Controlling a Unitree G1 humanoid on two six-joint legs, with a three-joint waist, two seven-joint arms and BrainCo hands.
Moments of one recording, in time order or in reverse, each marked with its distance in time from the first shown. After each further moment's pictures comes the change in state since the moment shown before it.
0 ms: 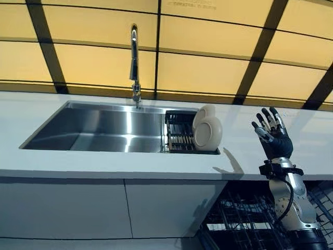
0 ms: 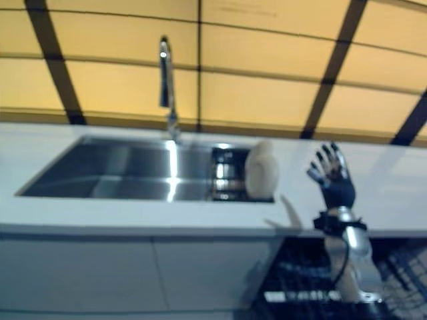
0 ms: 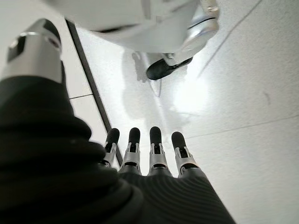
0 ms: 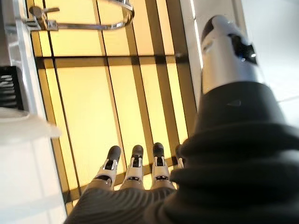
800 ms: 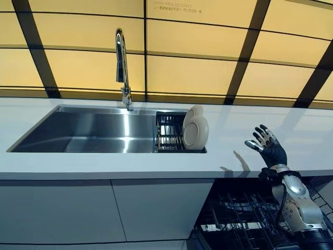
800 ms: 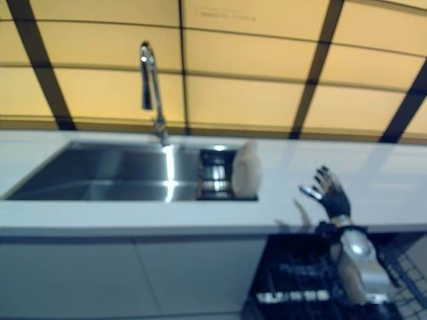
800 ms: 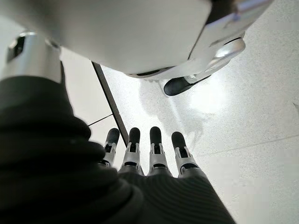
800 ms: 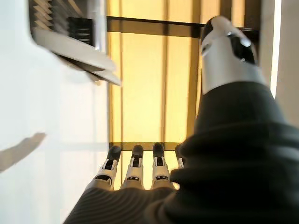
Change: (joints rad) left arm 0.043 -0.029 -0.021 -0.064 0.037 -0.018 -0.011; right arm 0.012 -0.087 0.000 0.102 -0.189 0.251 -0.009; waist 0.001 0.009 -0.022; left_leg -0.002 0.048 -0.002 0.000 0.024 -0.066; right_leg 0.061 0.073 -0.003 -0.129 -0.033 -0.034
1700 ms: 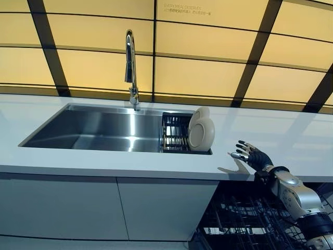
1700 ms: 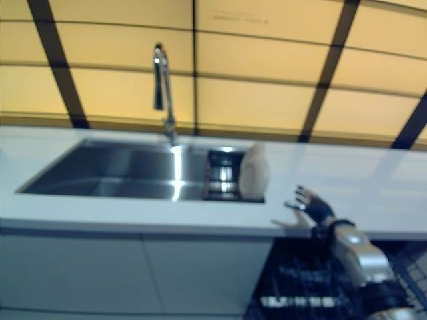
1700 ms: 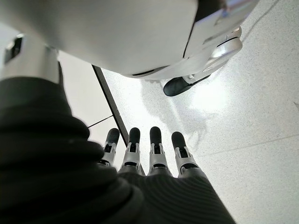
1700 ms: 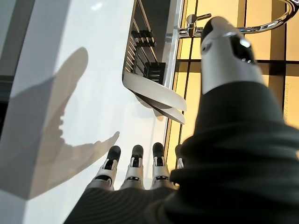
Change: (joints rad) left arm -0.017 0.018 -0.039 -0.004 0.033 0.001 -0.025; right arm -0.175 -0.095 0.162 0.186 0.012 0.249 0.162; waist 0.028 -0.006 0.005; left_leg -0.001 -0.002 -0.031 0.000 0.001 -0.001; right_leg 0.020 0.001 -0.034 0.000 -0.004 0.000
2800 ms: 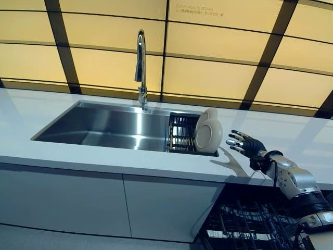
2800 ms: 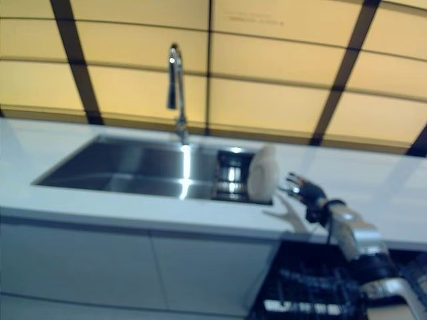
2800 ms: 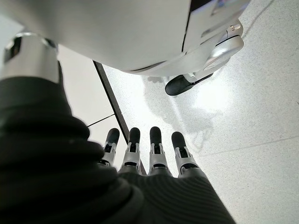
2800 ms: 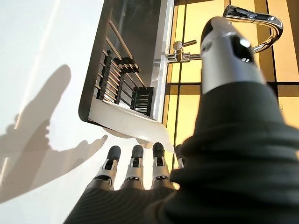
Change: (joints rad) left arm -0.011 0.020 -0.029 -0.031 0.004 0.000 -0.009; right arm -0.161 -0.013 0.036 0.087 0.070 0.083 0.046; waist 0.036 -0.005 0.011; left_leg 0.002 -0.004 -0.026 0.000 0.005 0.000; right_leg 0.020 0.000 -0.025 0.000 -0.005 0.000
